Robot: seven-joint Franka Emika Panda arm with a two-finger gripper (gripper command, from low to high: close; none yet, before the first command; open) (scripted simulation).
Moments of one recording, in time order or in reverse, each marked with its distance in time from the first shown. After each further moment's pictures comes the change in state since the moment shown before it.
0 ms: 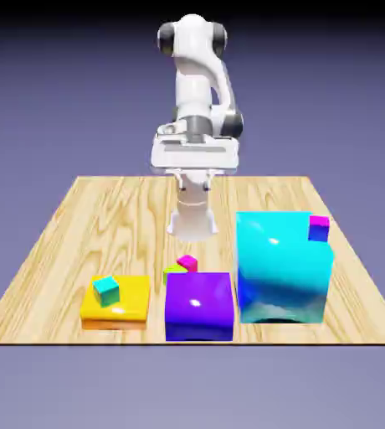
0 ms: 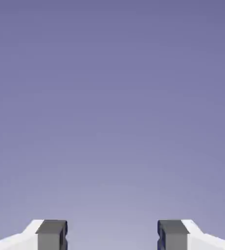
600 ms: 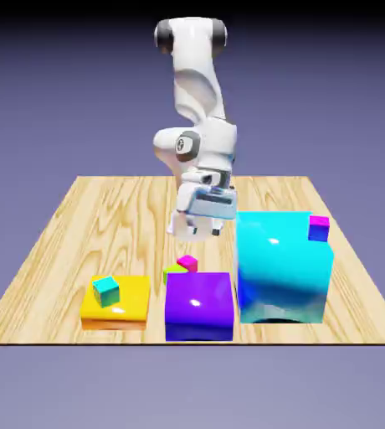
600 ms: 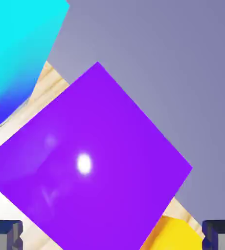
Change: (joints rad) arm 0.054 0.187 -0.031 -0.081 -0.783 -0.206 -0.076
